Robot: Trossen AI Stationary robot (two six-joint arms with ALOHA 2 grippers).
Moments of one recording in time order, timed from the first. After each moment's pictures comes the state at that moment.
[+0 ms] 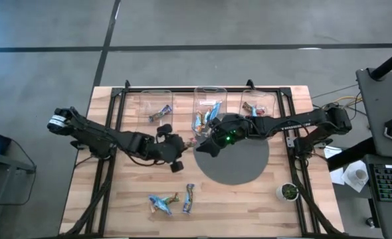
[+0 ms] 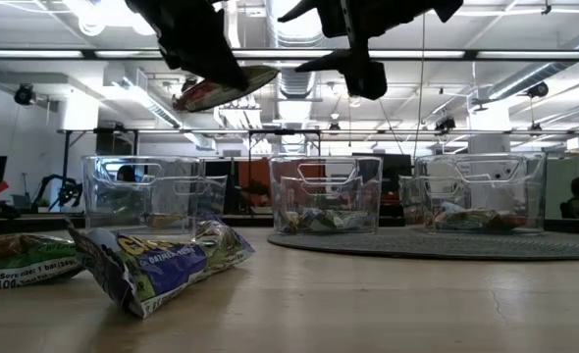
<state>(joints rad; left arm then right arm) -0.25 1.40 1.06 -0.44 -0.53 -0.32 0.02 1.52 1.09 -0.05 -0.17 0.96</state>
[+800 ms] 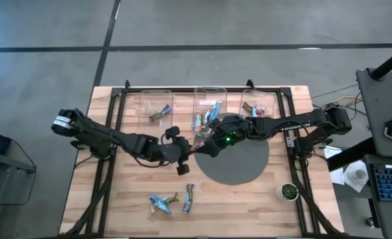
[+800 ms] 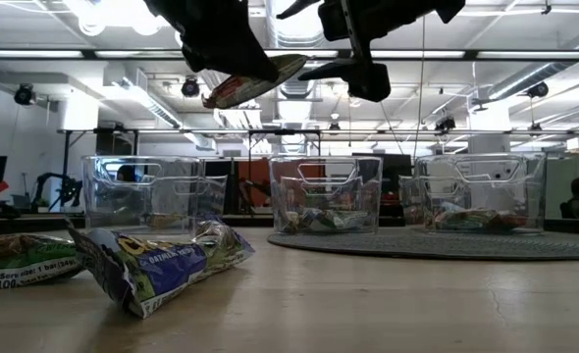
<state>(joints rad) -0.25 1.46 1.06 -0.25 -0.49 -0.26 0.02 1.52 1.08 -0.05 -0.16 0.99</state>
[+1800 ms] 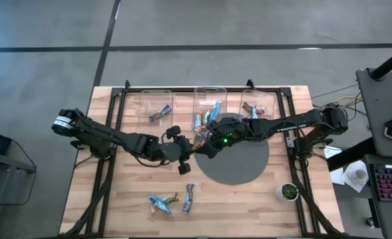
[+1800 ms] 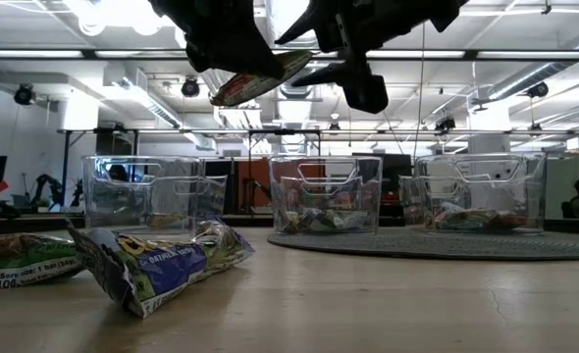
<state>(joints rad) -0.24 1.46 1.06 -0.22 -0.48 -0.26 0.02 1.57 1.08 -0.04 -0.17 1.01</state>
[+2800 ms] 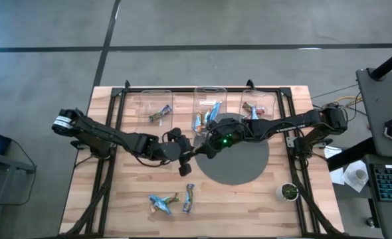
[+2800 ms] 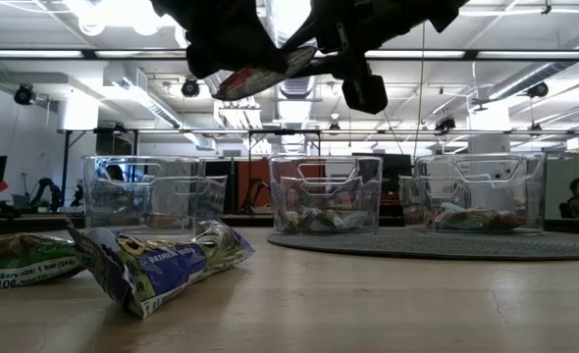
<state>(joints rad) -0.24 1.46 1.06 -0.19 -0.40 -0.37 0.02 1.57 1.08 -0.03 -0.16 1.02</state>
